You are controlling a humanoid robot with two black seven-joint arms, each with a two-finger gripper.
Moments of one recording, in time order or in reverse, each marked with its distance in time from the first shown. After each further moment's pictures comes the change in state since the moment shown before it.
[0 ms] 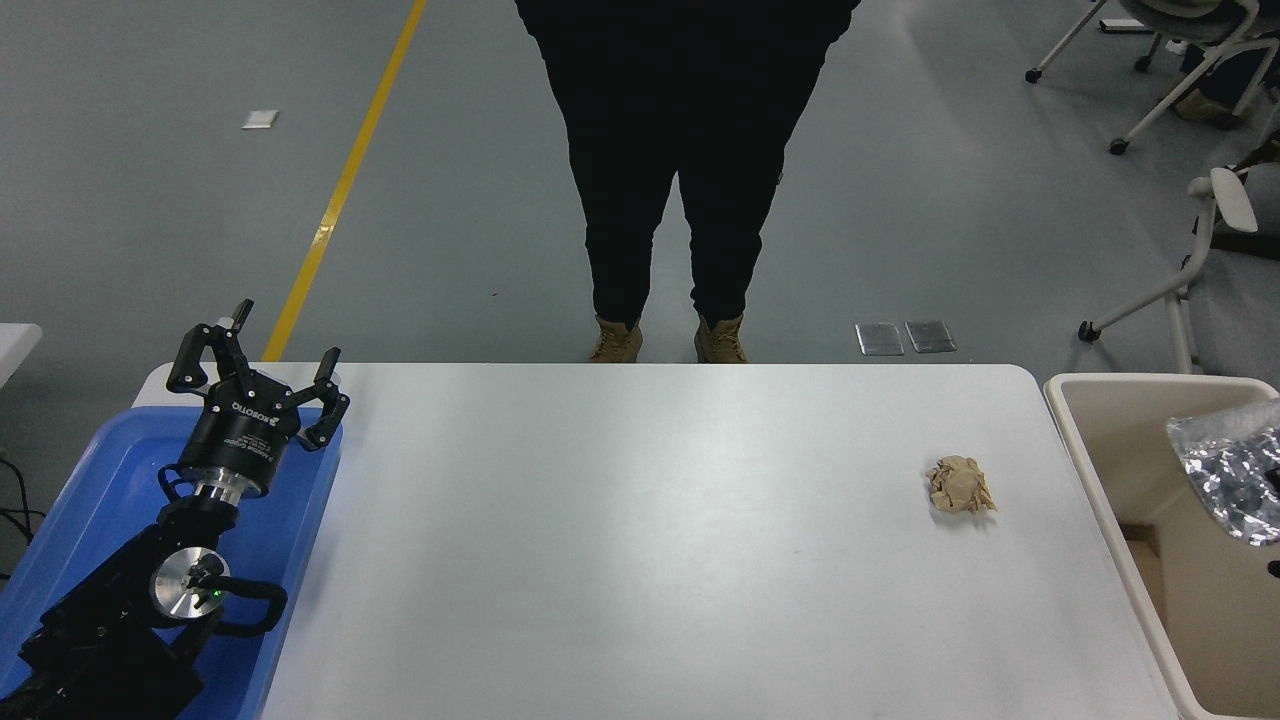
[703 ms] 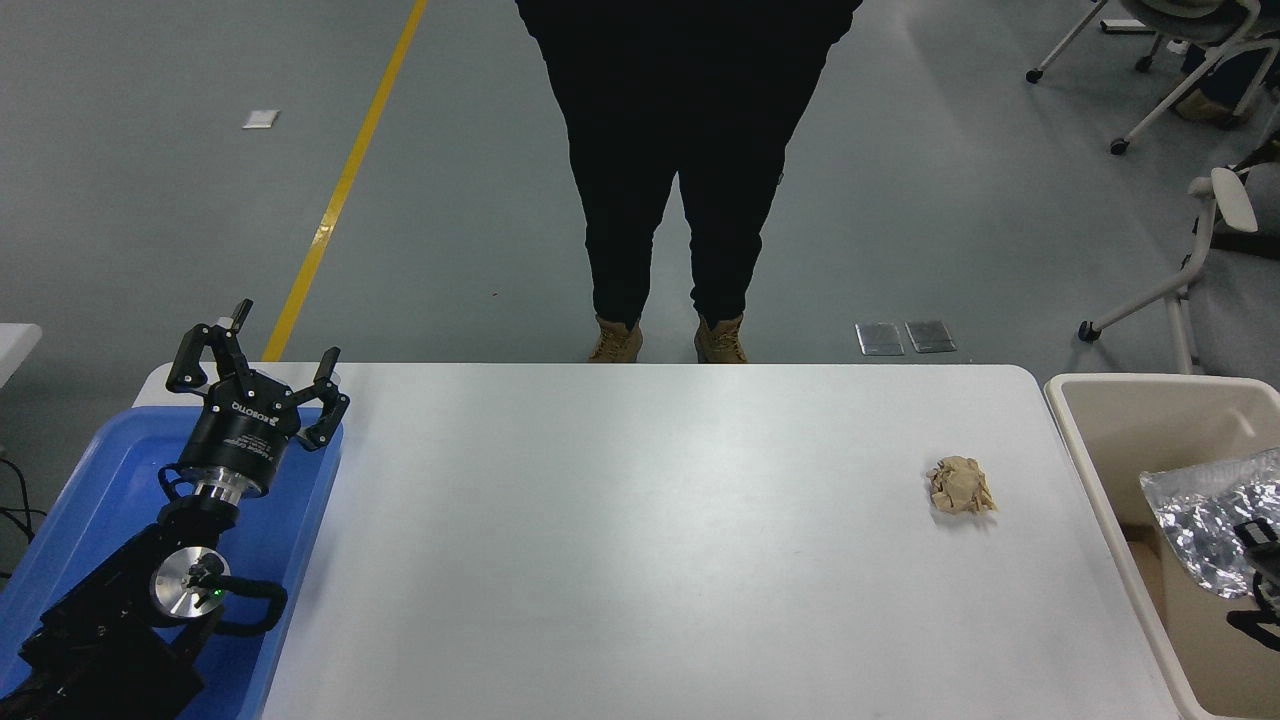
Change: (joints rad) left arm 0.000 0.000 0.000 0.000 0.000 0.000 0.000; right arm -0.073 0.050 0.050 -0.018 0.000 -0.037 0.001
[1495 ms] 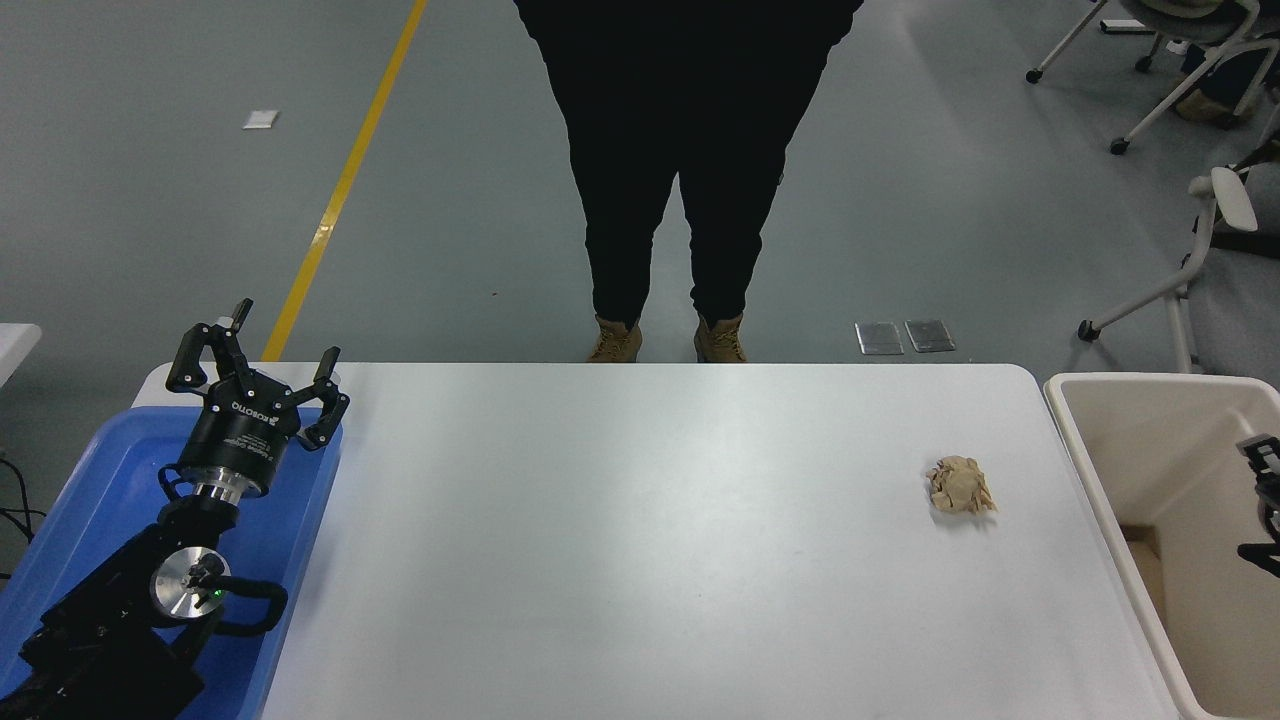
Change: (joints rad) left arm 0.000 0.000 0.000 0.000 0.000 0.000 0.000; right arm 0.254 -0.068 -0.186 0.149 0.000 0.001 0.000
